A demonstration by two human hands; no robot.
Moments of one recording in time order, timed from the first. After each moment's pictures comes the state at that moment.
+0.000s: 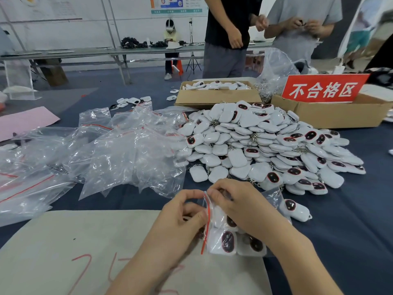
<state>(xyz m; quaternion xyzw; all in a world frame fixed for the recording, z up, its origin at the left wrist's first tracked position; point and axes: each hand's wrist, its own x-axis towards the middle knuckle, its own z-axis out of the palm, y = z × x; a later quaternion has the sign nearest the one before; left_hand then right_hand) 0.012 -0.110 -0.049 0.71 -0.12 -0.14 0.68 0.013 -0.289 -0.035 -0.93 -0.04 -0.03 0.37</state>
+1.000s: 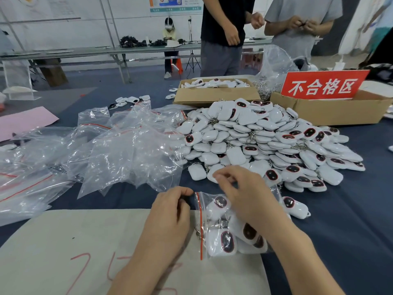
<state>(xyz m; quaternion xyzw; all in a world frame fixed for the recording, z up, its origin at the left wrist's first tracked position) 0.020 -0.107 -0.058 0.89 -0.15 0.09 0.42 0.014 -0.294 -0.033 -0.90 0.02 -0.11 0.41</state>
